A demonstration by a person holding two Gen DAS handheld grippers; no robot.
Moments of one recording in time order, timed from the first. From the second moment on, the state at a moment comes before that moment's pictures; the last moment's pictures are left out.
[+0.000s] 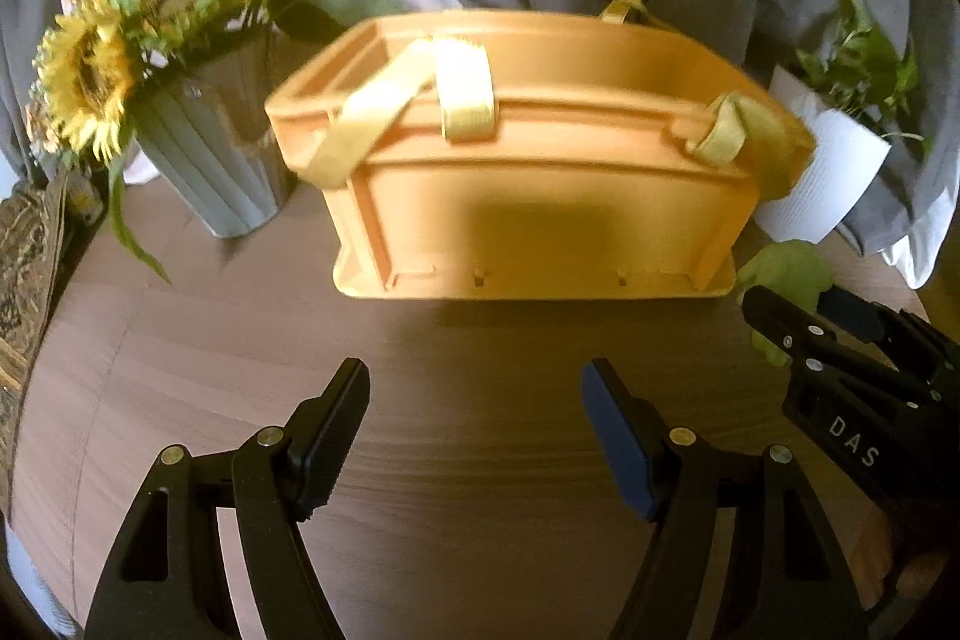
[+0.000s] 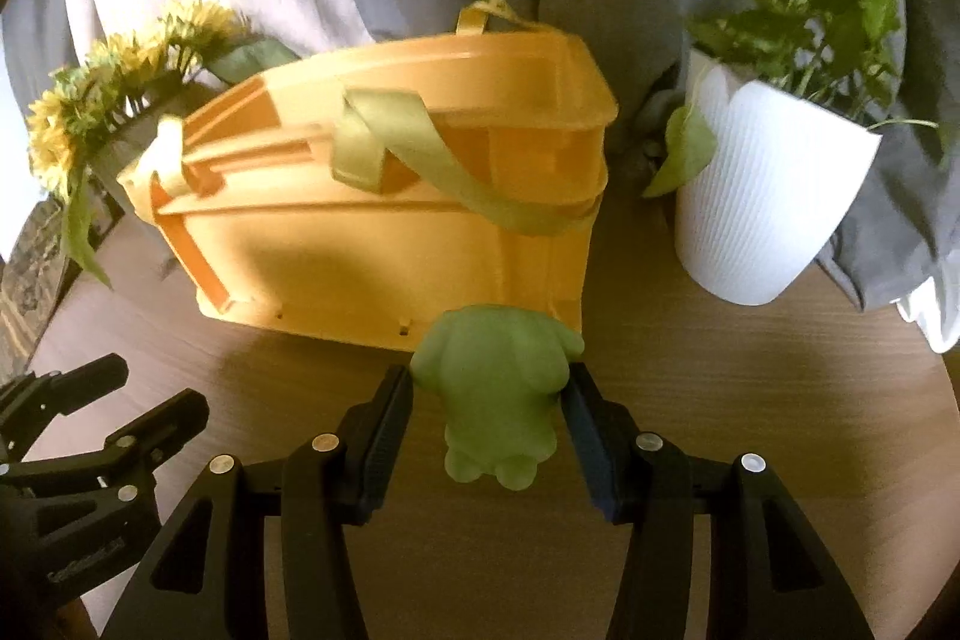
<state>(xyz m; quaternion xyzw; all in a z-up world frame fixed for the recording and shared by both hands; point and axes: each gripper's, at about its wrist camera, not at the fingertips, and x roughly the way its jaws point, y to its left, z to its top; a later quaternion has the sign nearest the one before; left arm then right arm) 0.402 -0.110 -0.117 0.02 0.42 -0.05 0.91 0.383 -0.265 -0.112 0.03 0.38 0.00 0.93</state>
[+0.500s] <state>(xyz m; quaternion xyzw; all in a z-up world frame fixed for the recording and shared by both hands) 0.380 -0.089 -0.061 0.02 0.36 -0.08 0.93 0.350 -0.240 -0.054 0.03 0.31 -0.03 0.95</state>
